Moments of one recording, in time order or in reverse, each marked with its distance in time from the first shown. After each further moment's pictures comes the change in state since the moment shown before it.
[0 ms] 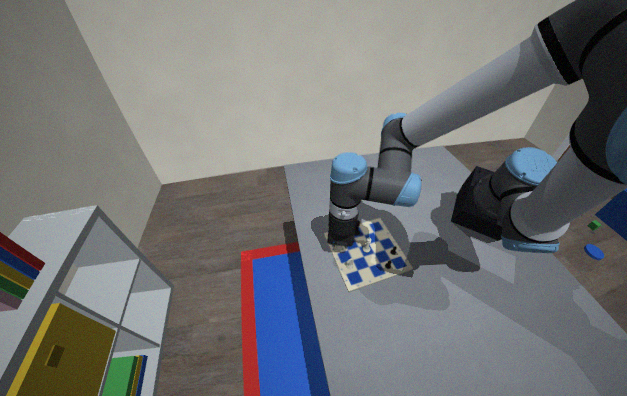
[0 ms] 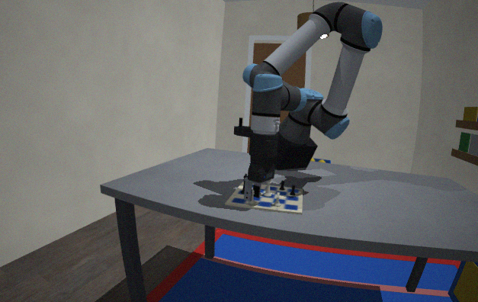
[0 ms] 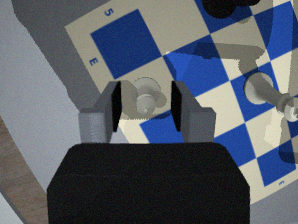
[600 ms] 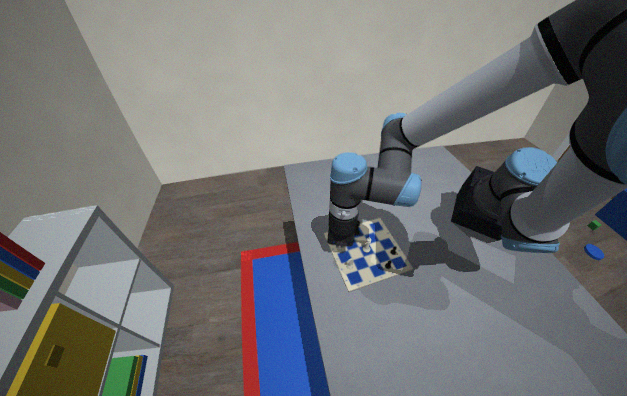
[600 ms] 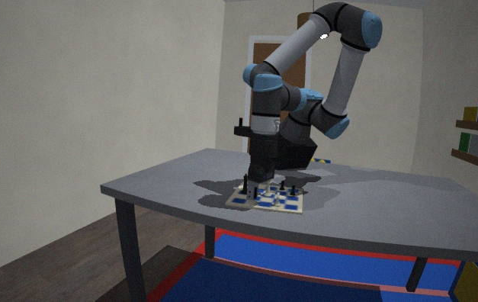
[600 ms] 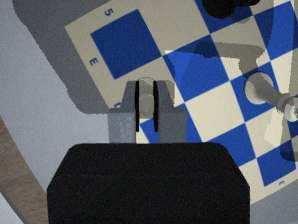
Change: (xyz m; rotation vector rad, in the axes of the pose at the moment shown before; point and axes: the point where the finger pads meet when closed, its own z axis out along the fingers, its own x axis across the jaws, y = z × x) arm 0.000 0.000 0.000 0.000 0.000 0.000
